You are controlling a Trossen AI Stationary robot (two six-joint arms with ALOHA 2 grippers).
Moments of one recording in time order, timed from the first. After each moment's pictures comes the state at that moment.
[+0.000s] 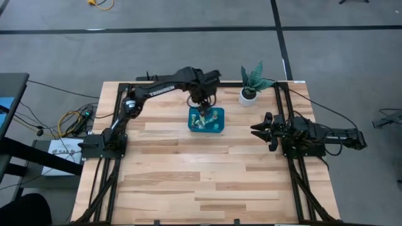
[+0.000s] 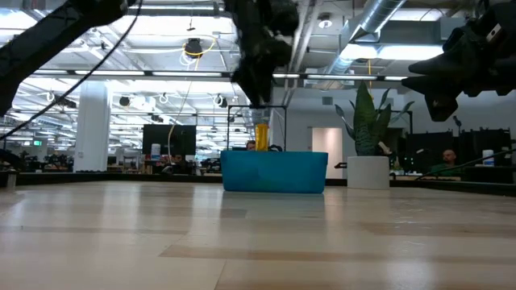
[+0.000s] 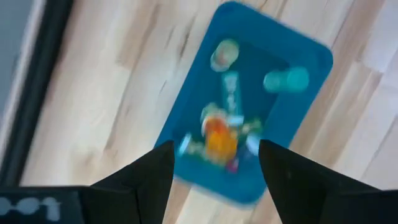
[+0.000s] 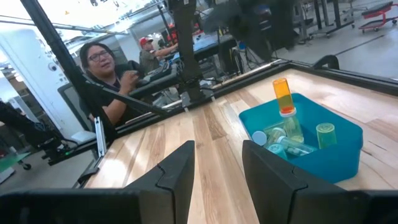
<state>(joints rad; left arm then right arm) 0.34 2.24 2.34 -1.41 0.01 -0.05 -0.05 0.02 0.03 -0.05 0.00 0.34</state>
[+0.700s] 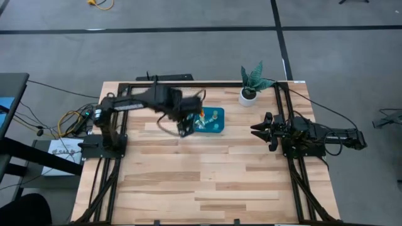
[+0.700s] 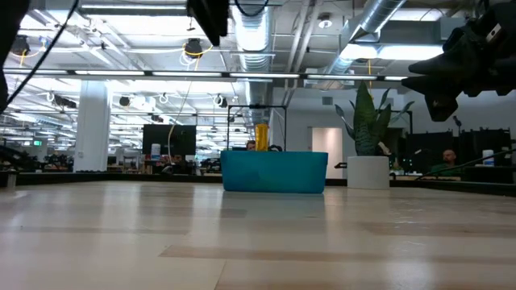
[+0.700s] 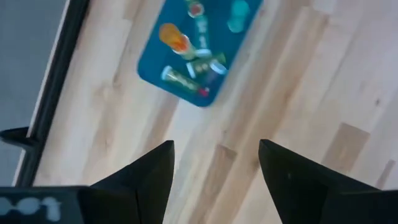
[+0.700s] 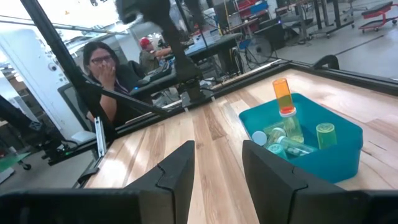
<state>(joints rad) 0.05 1.86 2.11 -1.55 -0.21 -0.31 -0.05 0.02 0.03 -0.05 0.00 0.34</state>
